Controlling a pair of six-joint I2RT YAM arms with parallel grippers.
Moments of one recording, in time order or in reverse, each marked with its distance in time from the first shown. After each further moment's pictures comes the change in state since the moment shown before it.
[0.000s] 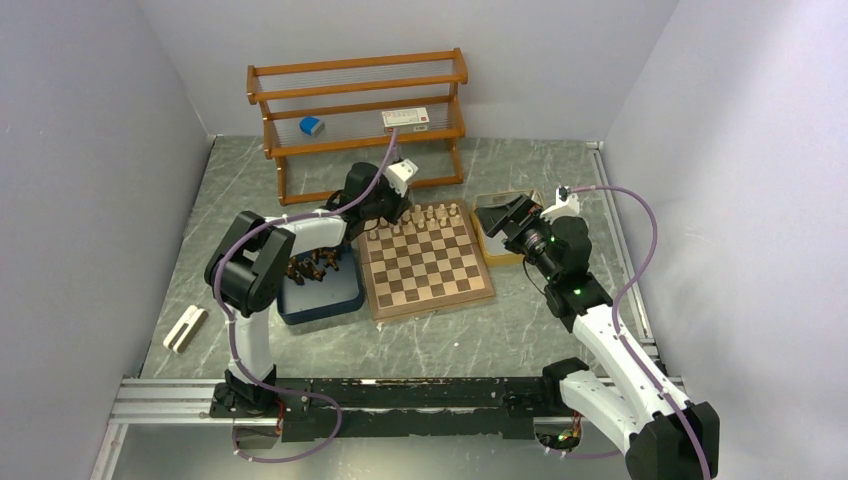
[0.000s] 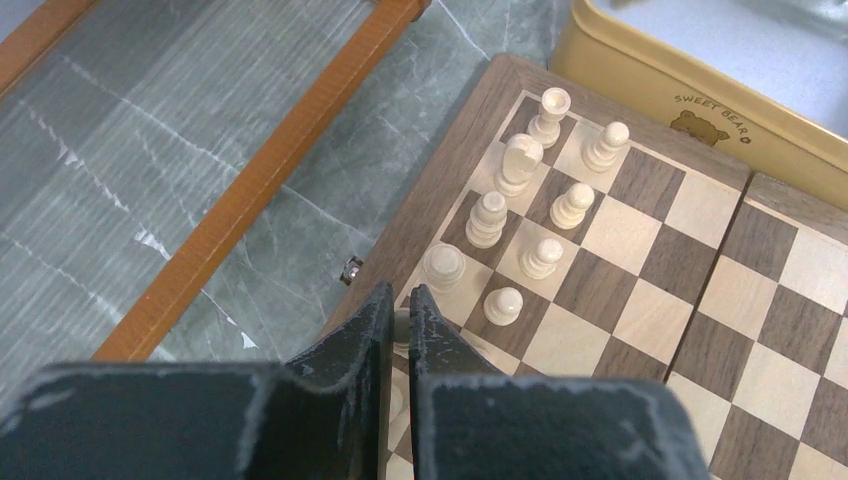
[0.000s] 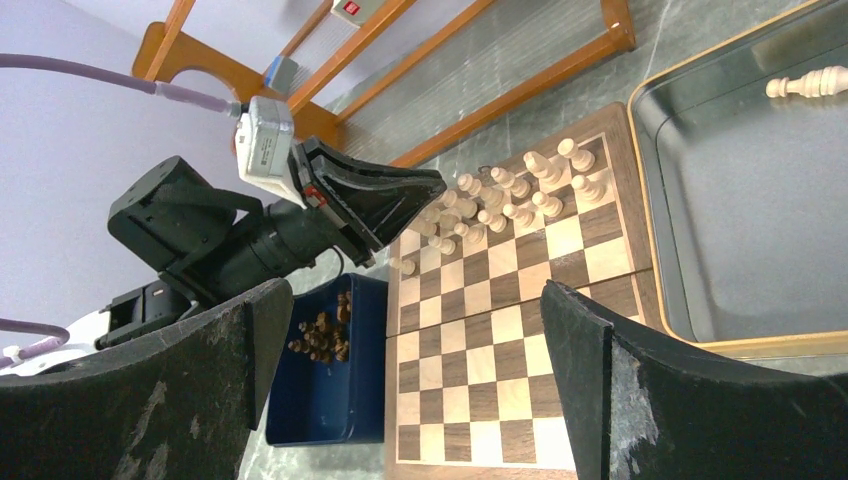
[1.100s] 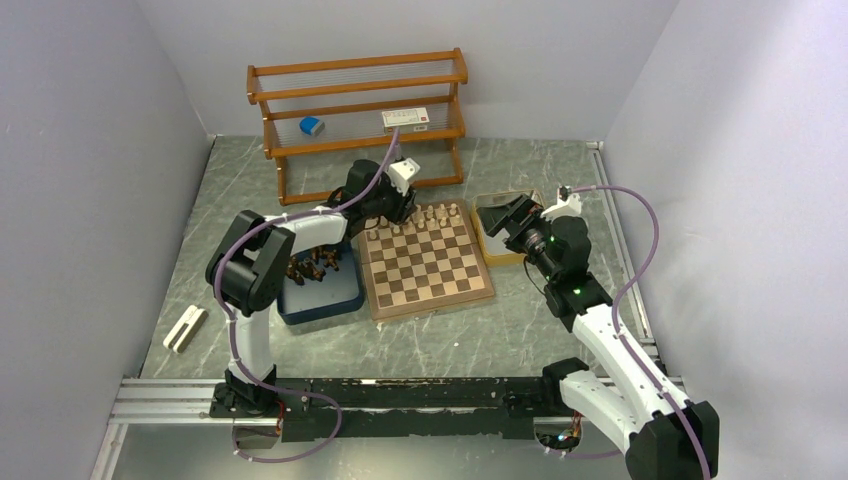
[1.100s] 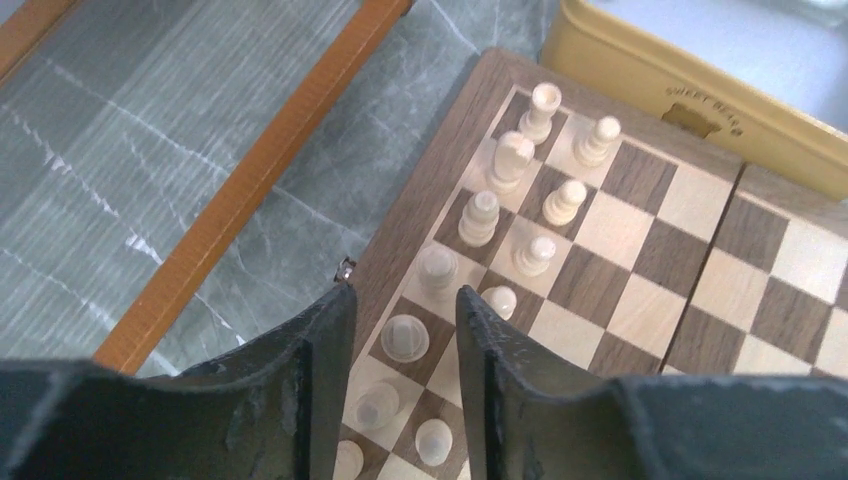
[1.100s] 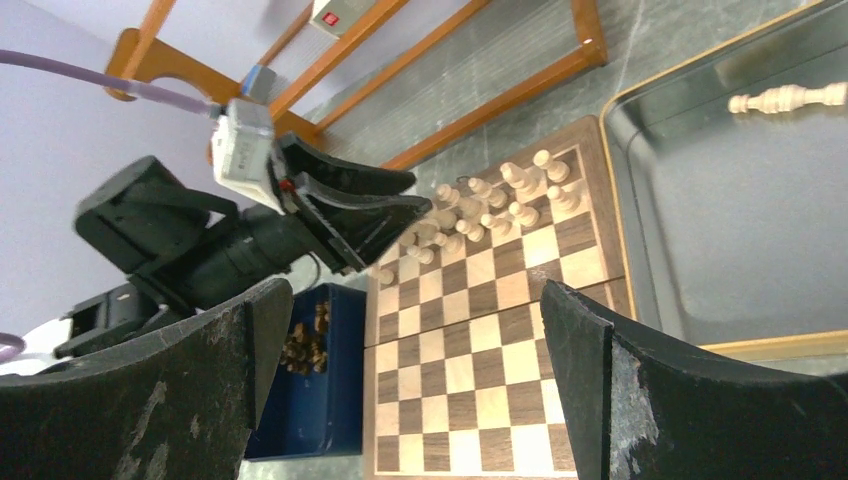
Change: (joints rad) left arm 0.000 0.011 0.025 -0.052 0.013 0.013; right arm 0.000 0.001 0.000 0.000 0.029 -0.029
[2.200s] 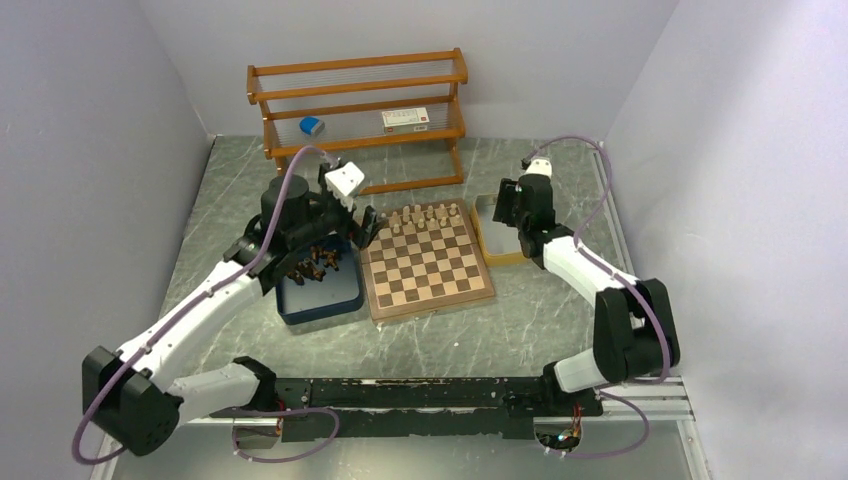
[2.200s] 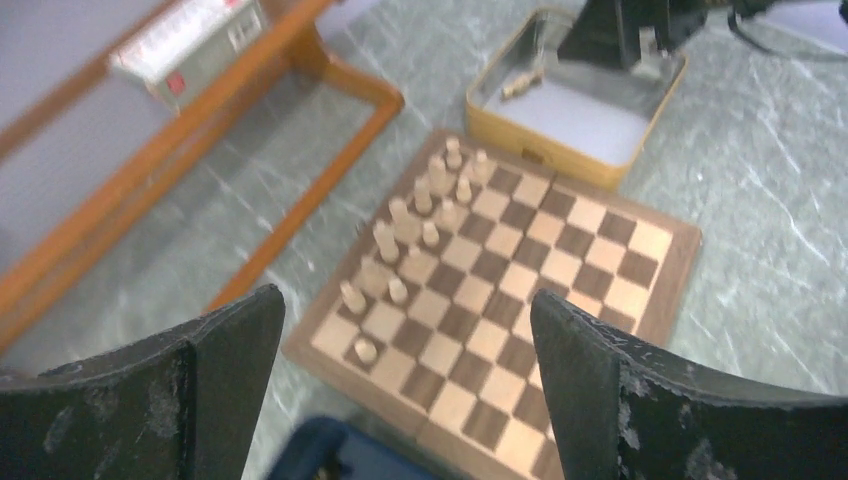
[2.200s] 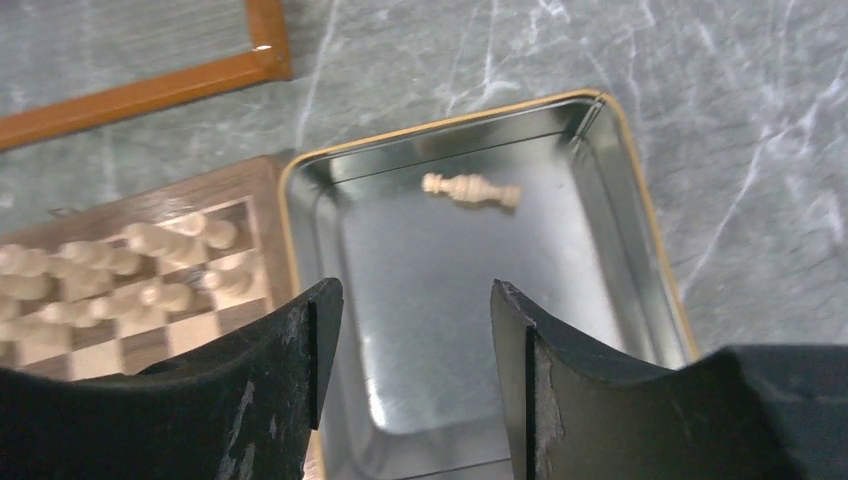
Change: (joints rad) left arm 0.000 -0.803 -0.225 -0.323 -0.011 0.001; right arm -0.041 0.546 0.236 0.001 0.284 -0.502
